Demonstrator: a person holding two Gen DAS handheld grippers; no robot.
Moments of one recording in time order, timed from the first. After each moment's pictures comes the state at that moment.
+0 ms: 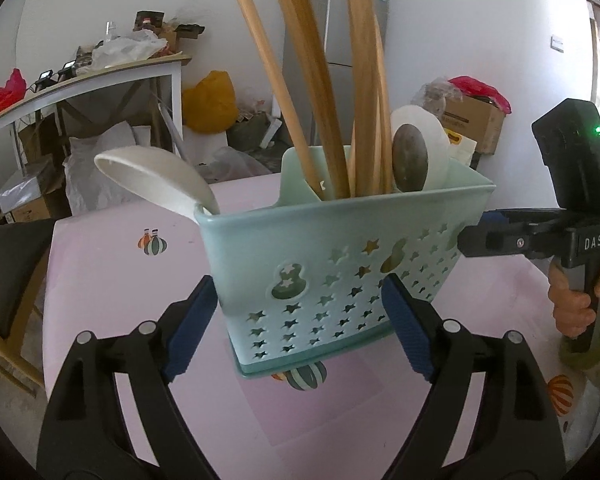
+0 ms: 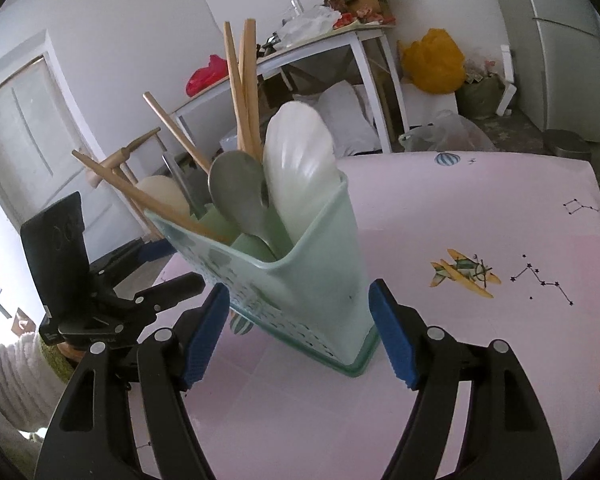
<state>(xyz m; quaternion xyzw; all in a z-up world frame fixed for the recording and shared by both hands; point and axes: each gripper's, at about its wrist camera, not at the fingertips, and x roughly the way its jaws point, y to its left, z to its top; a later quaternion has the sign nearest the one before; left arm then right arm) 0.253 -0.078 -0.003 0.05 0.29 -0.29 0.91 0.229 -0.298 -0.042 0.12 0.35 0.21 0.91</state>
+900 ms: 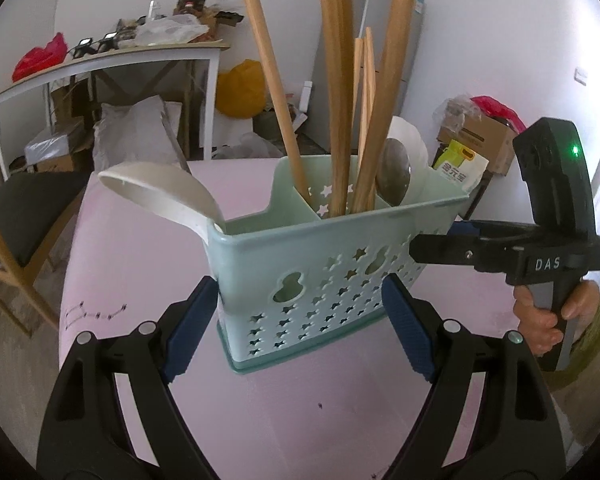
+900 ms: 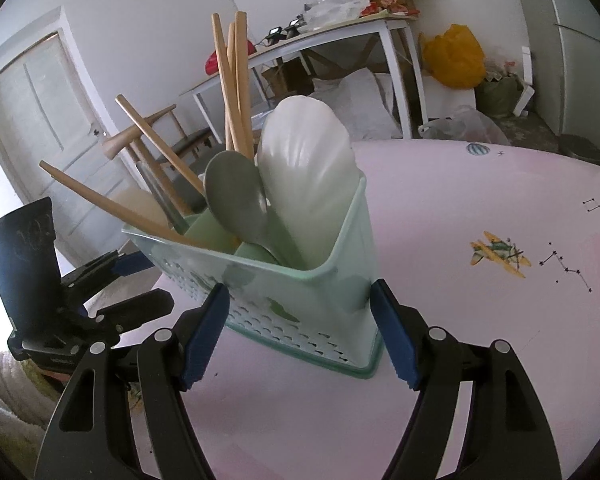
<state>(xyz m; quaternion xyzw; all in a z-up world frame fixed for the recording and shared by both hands) 0.182 -0.048 0.011 -0.02 0.31 -0.25 0.92 0.206 -0.261 -0.038 0.09 0.36 0.24 0.90</state>
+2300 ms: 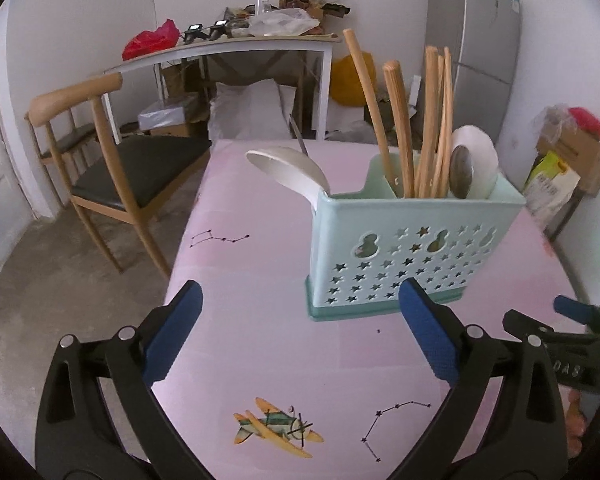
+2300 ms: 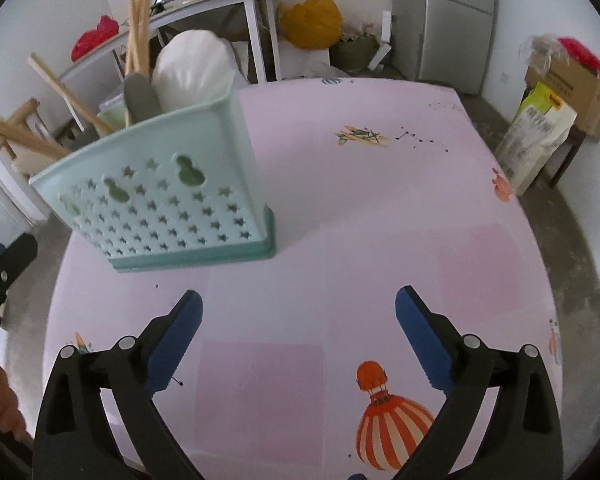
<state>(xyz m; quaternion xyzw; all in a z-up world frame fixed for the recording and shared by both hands) 0.101 -0.022 0.039 0.00 0.35 -0.03 0.94 0.097 -0.226 -0.046 0.06 0.44 -0.06 0.90</state>
